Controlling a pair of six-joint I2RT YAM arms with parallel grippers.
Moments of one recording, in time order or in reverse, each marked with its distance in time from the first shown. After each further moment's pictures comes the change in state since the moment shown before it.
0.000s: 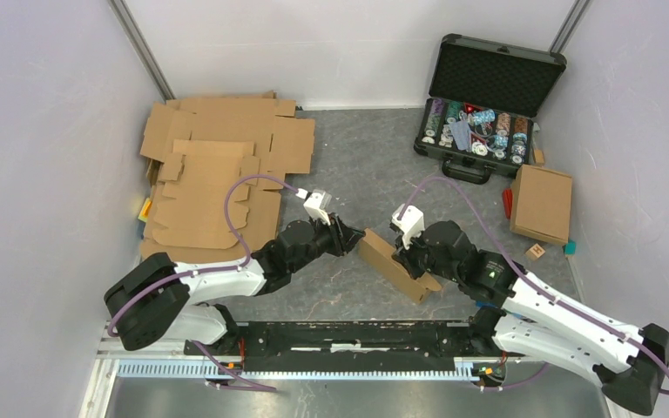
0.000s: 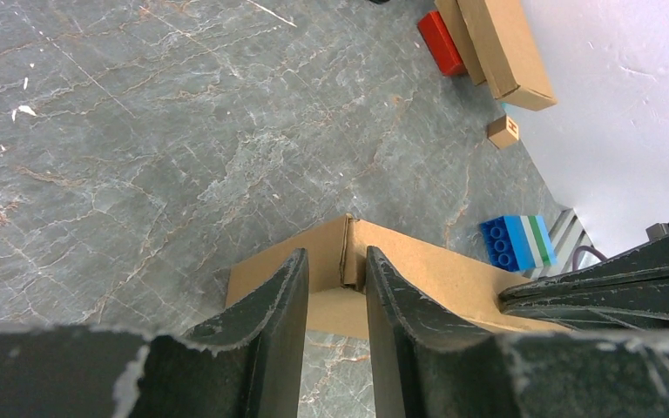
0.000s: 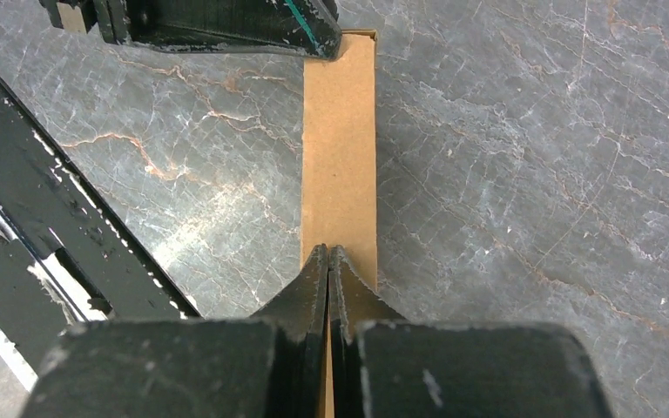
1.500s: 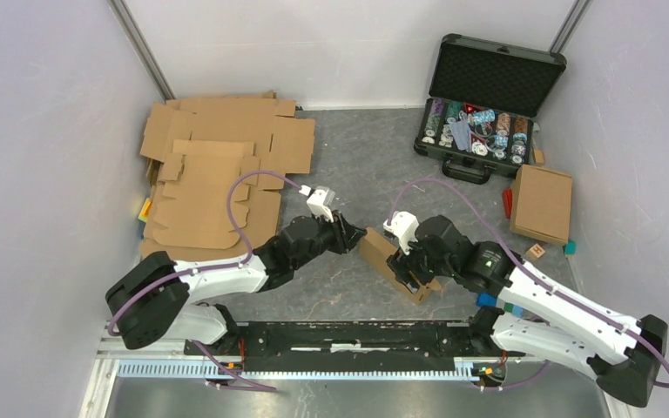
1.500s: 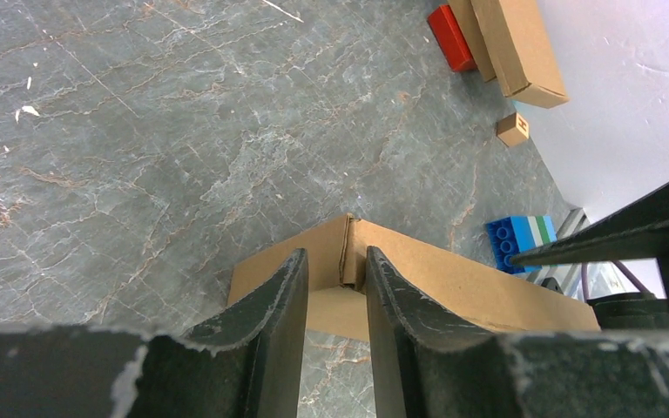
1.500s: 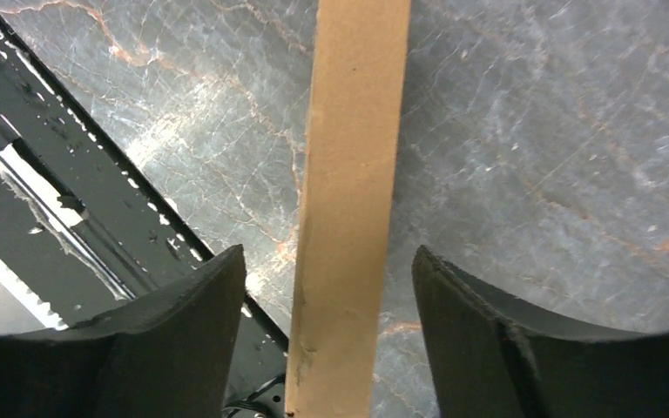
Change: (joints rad) left arm -0.001 0.009 0.050 -0.075 -0.001 0.001; right arm 0.000 0.062 0.134 -0.288 -0.026 -0.059
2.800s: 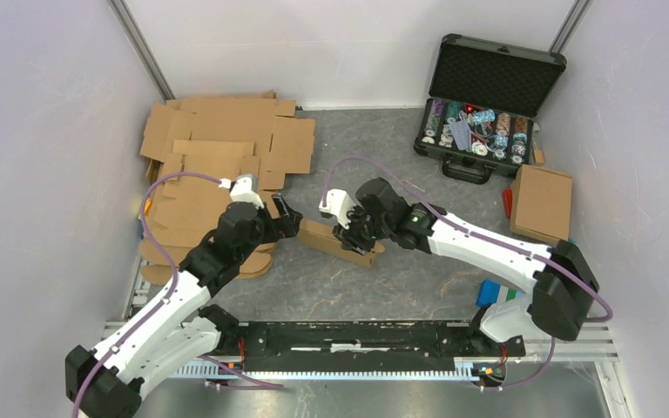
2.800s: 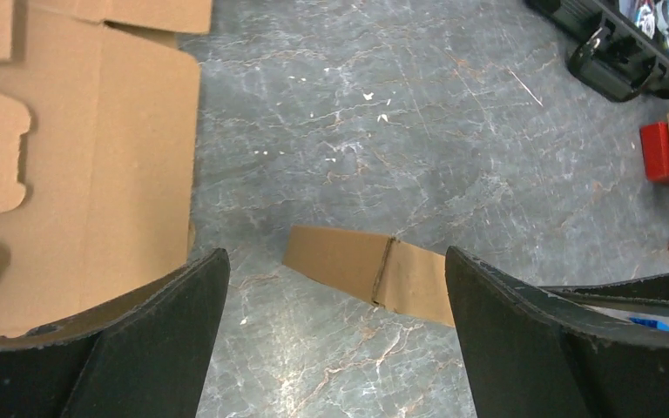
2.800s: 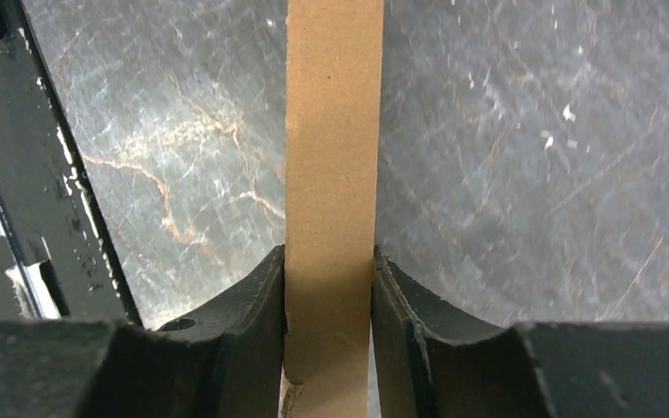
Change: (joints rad) left arm 0.347 -0.519 0.104 -0.835 -0.111 0.060; right arm 0.000 0.533 0.255 0.348 -0.239 -0.252
